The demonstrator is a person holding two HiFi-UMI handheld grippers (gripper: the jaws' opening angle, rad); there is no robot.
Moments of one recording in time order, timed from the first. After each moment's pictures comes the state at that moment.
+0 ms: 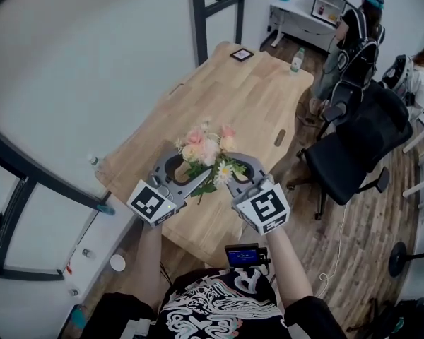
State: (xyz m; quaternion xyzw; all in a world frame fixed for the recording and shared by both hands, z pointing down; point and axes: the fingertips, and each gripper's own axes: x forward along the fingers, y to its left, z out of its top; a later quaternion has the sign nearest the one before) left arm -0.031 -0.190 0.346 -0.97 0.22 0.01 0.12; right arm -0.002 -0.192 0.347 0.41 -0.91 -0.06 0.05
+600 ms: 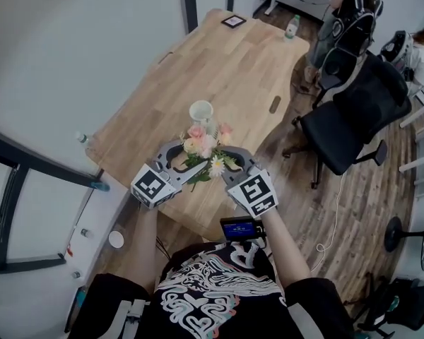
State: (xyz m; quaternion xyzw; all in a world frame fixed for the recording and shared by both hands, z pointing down) left arm -0.021 -0.176 0.450 -0.98 0.17 -0.07 0.06; right arm 0.003 -0.176 0.458 0.40 -0.91 0.00 0.13
